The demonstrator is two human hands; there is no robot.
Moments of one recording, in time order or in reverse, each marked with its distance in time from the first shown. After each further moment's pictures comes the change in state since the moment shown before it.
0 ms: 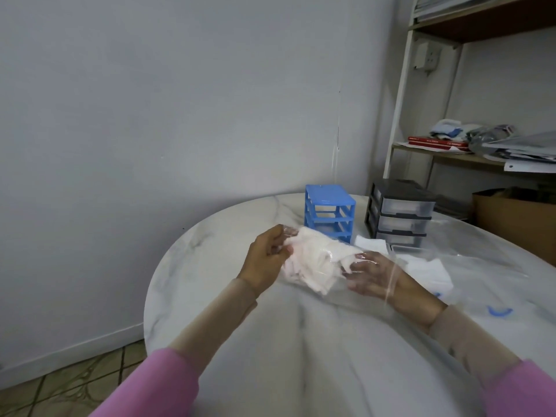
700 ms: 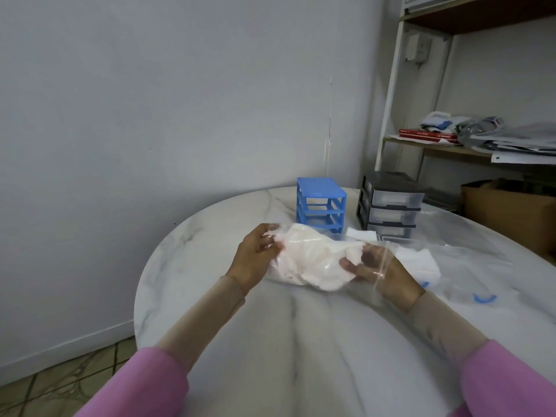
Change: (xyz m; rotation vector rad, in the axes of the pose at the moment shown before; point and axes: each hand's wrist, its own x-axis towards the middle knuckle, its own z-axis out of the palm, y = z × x) left_hand -0.004 -0.009 0.000 -0.104 0.019 -0.135; right_hand 0.006 0.006 0.001 -0.127 0.174 -0.117
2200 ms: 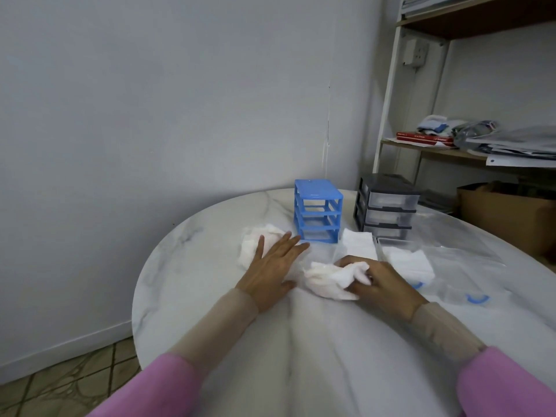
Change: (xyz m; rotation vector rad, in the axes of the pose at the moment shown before) left_hand -0.012 -0.010 0.016 1.113 -0.325 0.380; right_hand -0.016 -0.001 -0.007 -0.456 -0.176 -0.218
